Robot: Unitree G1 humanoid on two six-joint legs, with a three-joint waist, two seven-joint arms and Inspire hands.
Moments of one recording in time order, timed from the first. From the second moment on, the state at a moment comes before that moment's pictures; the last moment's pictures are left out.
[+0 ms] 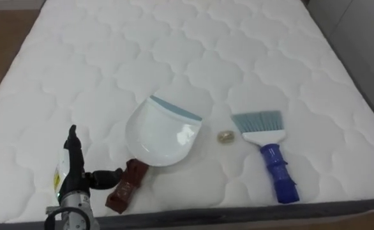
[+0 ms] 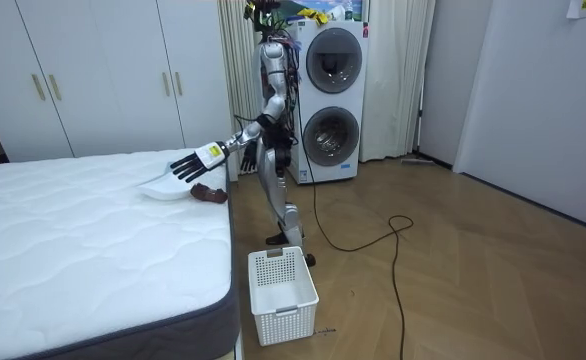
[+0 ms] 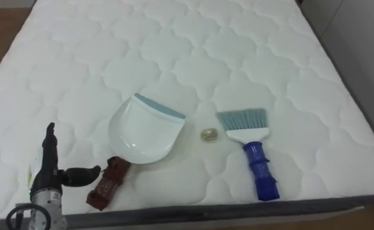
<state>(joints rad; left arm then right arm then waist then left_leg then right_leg) 0.03 0.22 -0.07 0.63 0.23 -0.19 0.47 0.07 -0.24 0.09 1.17 0.04 -0.11 0.05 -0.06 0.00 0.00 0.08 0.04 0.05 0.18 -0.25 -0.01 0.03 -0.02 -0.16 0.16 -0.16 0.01</state>
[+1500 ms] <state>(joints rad) -0.10 0.20 -0.16 0.90 0.23 -0.17 0.36 0.02 -0.24 0.14 1.19 0.07 -0.11 0.07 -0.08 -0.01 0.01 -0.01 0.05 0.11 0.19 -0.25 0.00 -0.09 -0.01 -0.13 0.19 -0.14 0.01</state>
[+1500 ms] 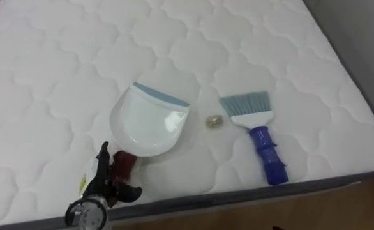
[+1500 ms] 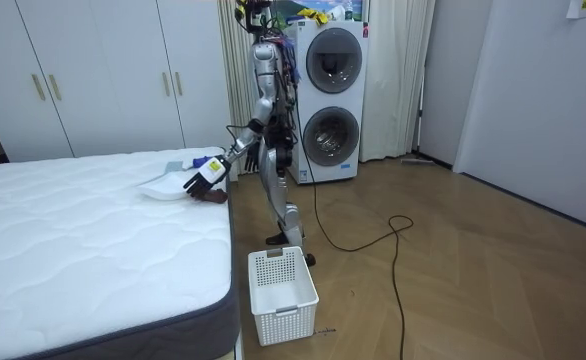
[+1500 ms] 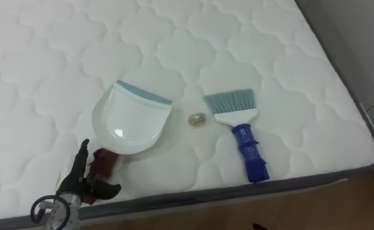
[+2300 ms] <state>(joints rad) -0.19 0.19 -0.17 1.00 0.23 -0.15 0.37 -0.02 -0.24 0.24 1.23 0.16 -0.08 -0.04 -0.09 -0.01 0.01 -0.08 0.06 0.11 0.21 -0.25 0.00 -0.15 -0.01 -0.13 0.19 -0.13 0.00</state>
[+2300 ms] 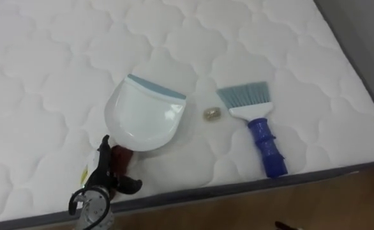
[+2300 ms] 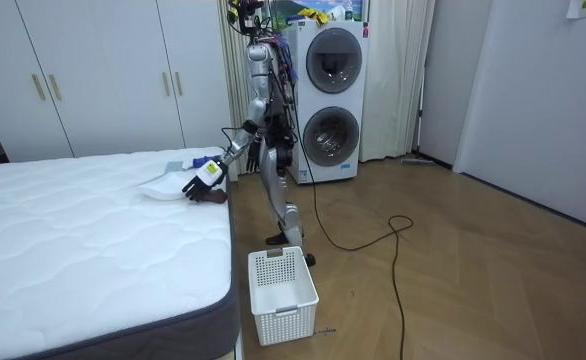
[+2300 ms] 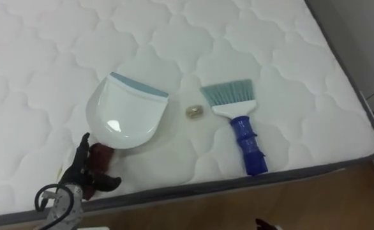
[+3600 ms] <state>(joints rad) -0.34 0.19 -0.28 1.32 0.23 -0.07 0.44 -0.04 -0.26 0.30 1.25 0.23 -0.06 -0.07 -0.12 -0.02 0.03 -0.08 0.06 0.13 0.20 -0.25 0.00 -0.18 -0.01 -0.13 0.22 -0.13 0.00</state>
